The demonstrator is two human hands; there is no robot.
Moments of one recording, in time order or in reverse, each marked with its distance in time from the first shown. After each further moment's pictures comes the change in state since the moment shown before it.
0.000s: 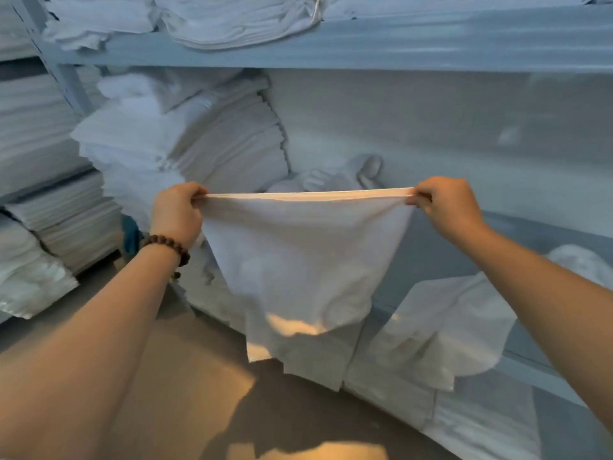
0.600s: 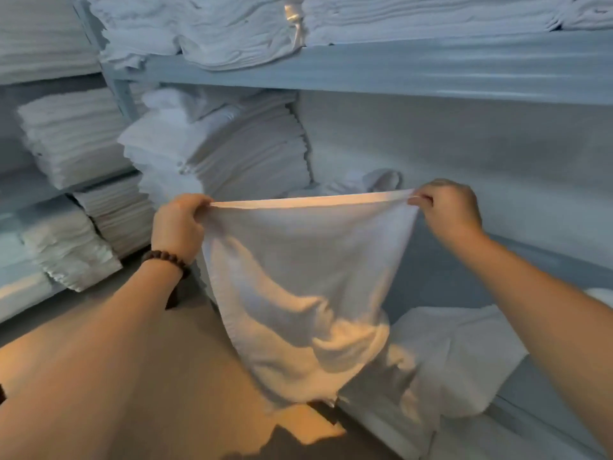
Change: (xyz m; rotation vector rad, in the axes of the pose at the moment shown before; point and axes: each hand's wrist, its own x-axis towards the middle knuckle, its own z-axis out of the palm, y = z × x) left_hand -0.042 0.066 -0.004 0.122 0.163 0.006; right_hand 0.033 0.060 -0.011 0.173 0.133 -0.124
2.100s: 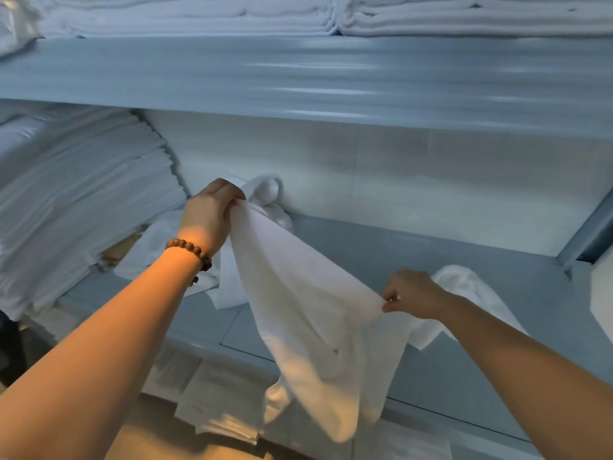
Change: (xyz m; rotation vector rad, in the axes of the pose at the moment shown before) left_hand 0.071 0.239 0.188 -0.386 -0.206 0.454; right_hand -0.096 0.203 -0.022 -0.304 -0.812 0.186
